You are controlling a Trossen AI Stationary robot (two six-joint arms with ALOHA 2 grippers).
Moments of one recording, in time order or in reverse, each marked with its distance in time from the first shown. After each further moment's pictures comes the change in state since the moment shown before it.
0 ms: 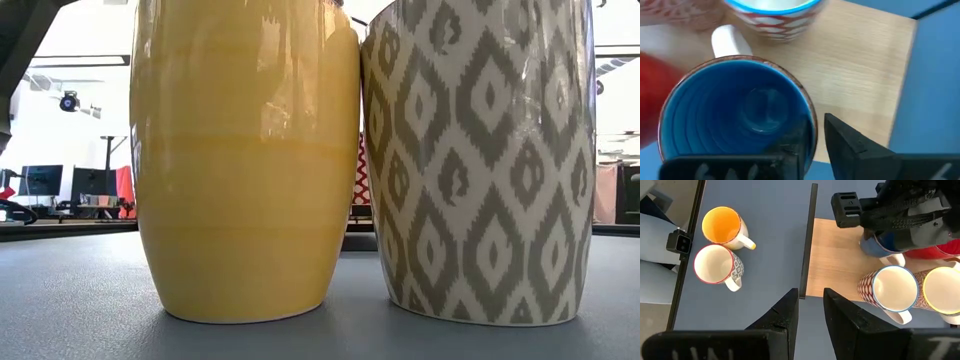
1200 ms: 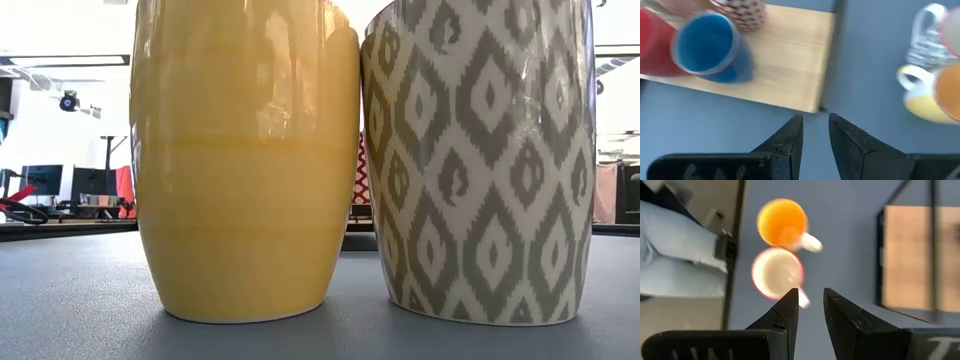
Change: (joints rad) left arm -0.451 -0.456 -0.249 -0.033 -0.333 -0.343; right arm 0.340 0.000 -0.366 0.367 0.075 0.398
